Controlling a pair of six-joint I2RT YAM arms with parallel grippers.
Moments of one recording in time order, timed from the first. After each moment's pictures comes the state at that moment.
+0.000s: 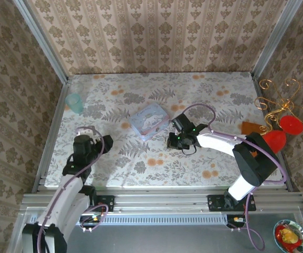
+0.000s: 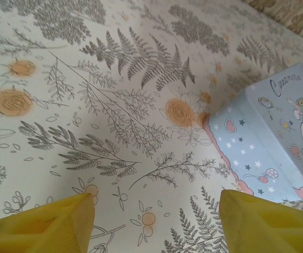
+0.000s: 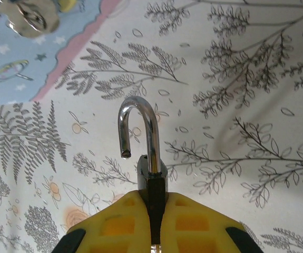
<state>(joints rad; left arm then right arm) -0.17 0.65 0.28 -0.16 0.12 -0.47 0.61 1.61 0.91 -0.38 -0.20 0.74</state>
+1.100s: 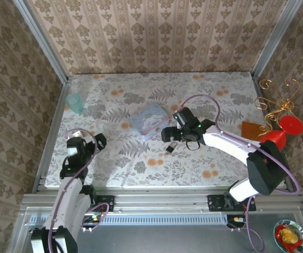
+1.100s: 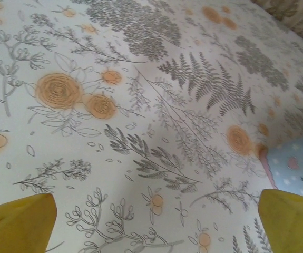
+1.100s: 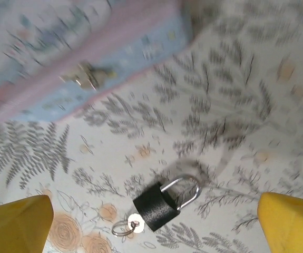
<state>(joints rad) -0.01 0.67 0.28 -0.19 0.05 -0.49 0.61 1.48 1.00 -0.48 0.00 0.48</state>
